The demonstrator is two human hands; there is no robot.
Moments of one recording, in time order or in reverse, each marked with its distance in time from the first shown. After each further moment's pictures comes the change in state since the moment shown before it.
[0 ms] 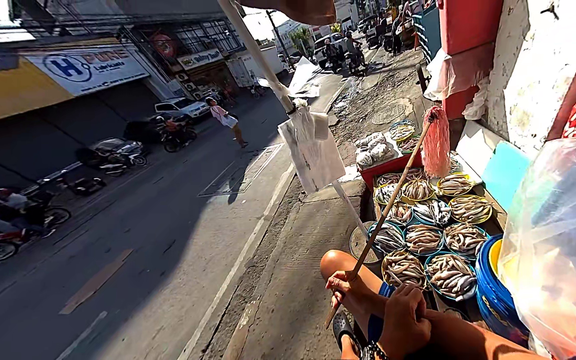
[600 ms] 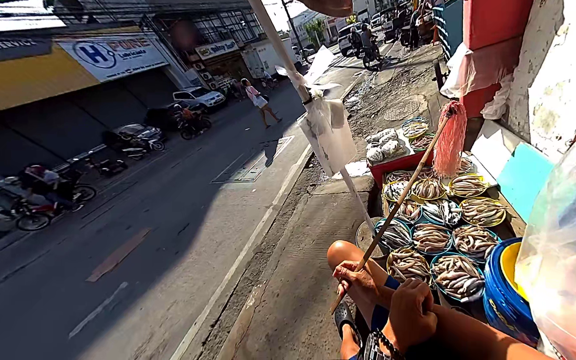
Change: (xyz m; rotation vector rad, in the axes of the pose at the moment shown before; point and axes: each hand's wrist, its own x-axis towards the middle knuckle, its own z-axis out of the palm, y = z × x) left_hand -0.001 -0.001 -0.002 -0.039 0.007 0.027; right_hand -0.003 -0.007 0.003 -0.018 -0.066 -0.009
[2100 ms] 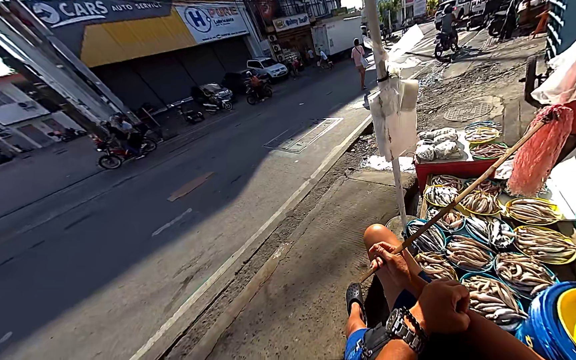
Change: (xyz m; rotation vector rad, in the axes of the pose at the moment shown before) left_hand 0.003 -0.009 0.003 -0.061 -0.009 0.049; right_hand 0.004 0.009 -0.004 0.017 0.111 -0.026
